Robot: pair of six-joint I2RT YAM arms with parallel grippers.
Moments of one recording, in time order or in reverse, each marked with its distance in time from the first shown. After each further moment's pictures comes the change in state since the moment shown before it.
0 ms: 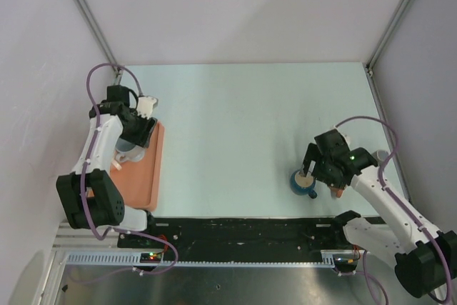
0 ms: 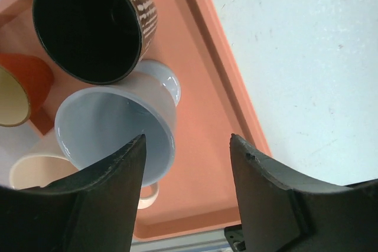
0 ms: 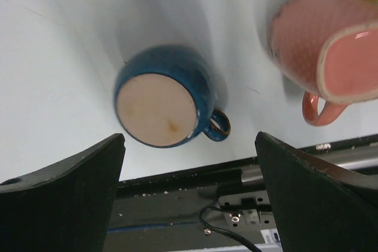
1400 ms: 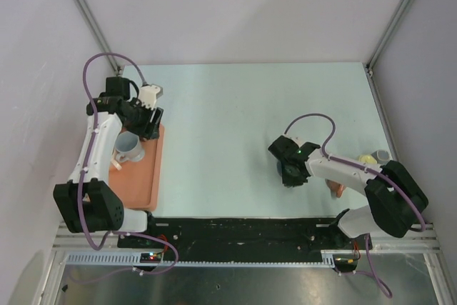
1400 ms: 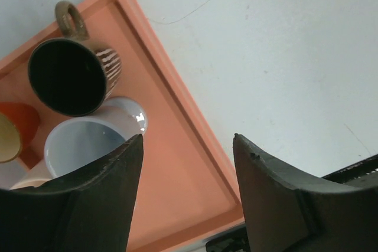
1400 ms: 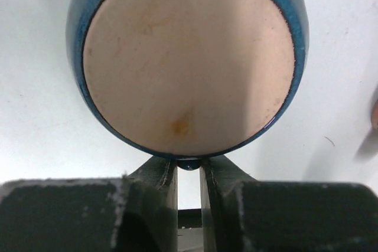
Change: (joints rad) left arm -0.055 -0.040 0.118 -0.065 0.157 -0.048; right arm 0.323 0.468 -0.025 0.253 0.058 -0.016
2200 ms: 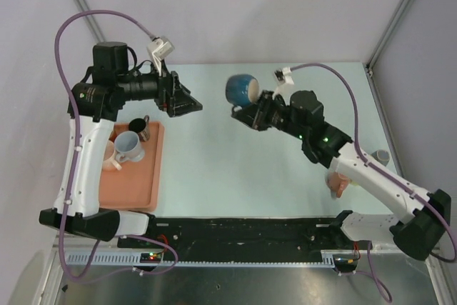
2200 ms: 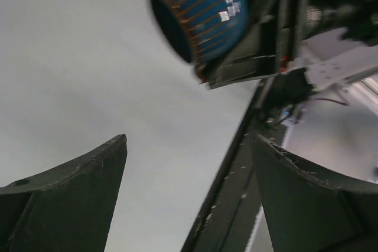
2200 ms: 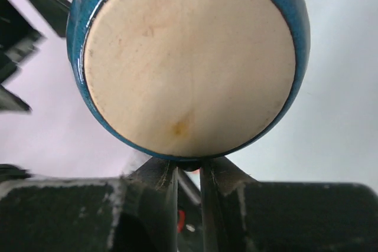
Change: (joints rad) left arm -0.250 -0.046 0.498 -0.047 0.627 -0.343; right arm -0.003 -0.240 0.304 0.649 -0.411 0.049
